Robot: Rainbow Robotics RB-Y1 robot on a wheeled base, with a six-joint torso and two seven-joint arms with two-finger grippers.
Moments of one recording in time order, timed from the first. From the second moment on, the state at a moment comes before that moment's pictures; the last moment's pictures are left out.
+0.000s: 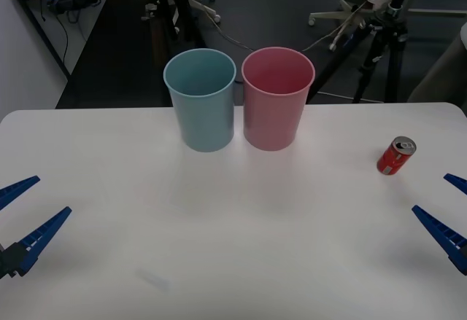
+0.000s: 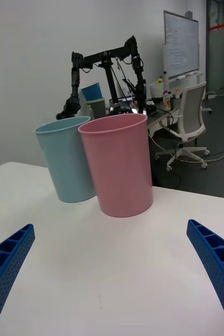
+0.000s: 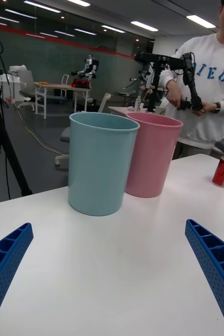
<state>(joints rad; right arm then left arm) 0.35 -0.40 -0.52 -1.66 0.96 -1.22 0.00 0.35 0.40 0.52 -1.66 -0.96 -1.22 0.00</state>
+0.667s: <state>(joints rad) 0.41 -0.38 -0.48 -1.71 0.94 -1.06 0.03 0.35 0.40 0.52 -1.66 -0.96 -1.22 0.00</state>
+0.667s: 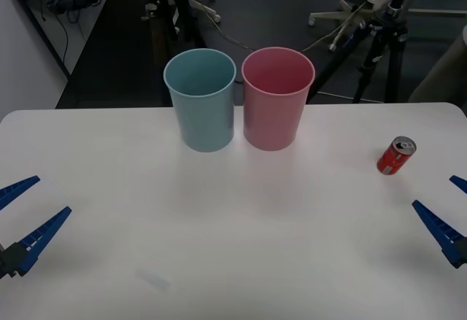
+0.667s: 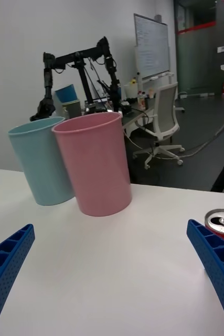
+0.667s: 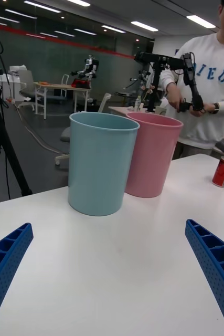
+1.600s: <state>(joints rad) 0.51 -0.37 -0.27 -1.76 0.75 -0.45 0.36 0.35 0.40 0.52 -1.66 -0.96 -1.22 0.00</state>
